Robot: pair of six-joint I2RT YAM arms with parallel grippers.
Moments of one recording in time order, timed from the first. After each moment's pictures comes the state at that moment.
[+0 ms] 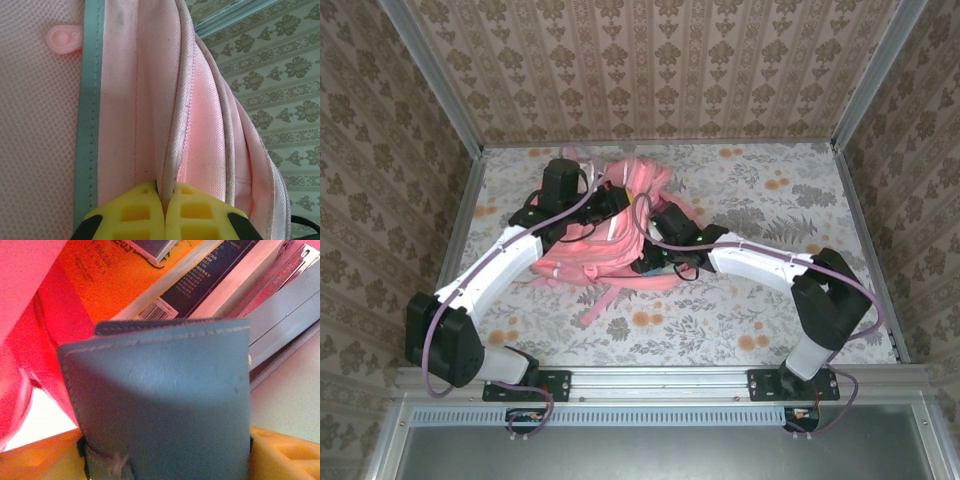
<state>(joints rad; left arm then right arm) -0.50 1.38 1.12 -0.23 0.49 -0.80 0.76 1.68 1.14 -0.34 -0.10 0.32</state>
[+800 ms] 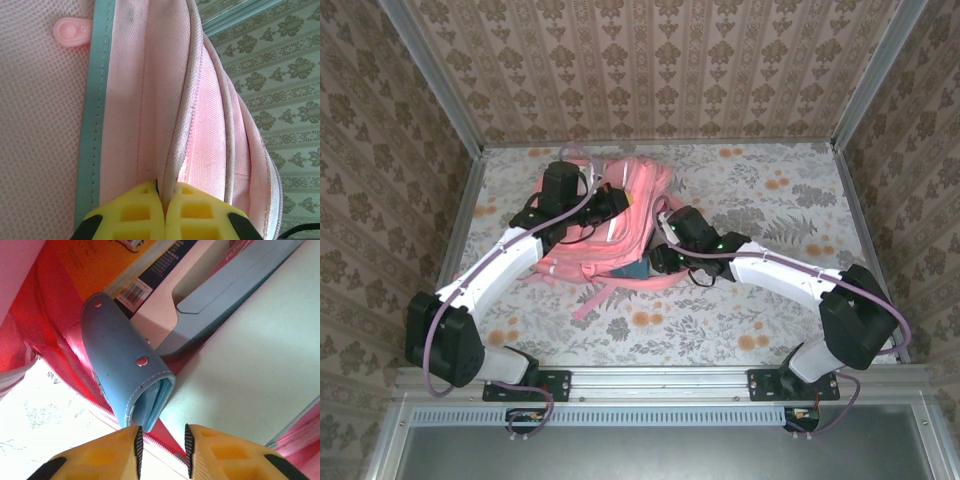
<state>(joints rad) -0.49 1.38 1.09 -0.20 0.50 -0.80 0.72 1.51 1.00 -0.32 -0.11 0.37</state>
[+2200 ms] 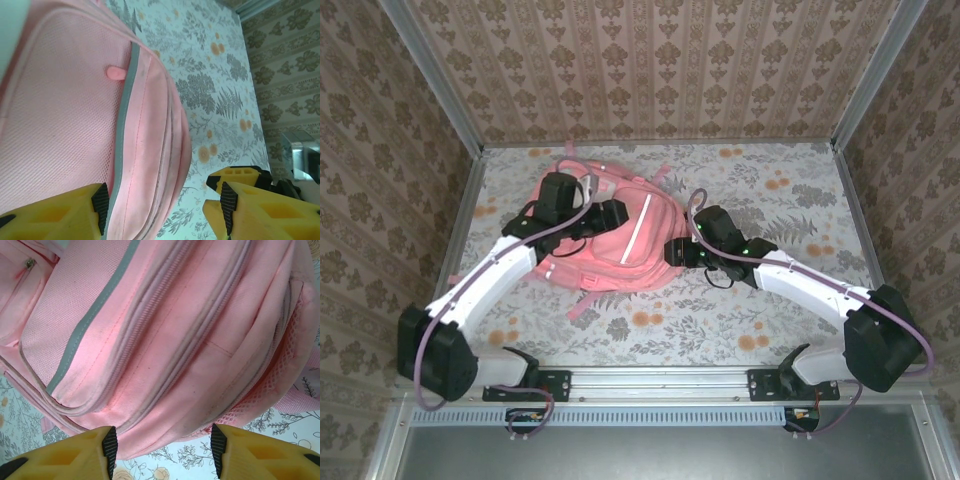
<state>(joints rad) -0.49 1.27 1.04 -0.41 0.38 -0.66 0.62 1.35 0.88 -0.29 -0.11 0.55</state>
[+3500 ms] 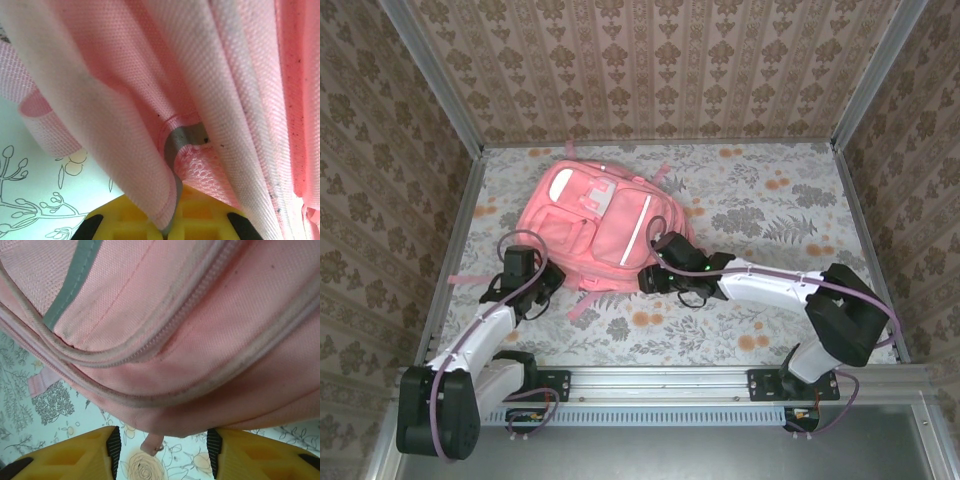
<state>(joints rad) -0.17 0.98 0.37 -0.23 0.21 -0.88 0.84 1.55 0.91 -0.24 -0.04 0.63</state>
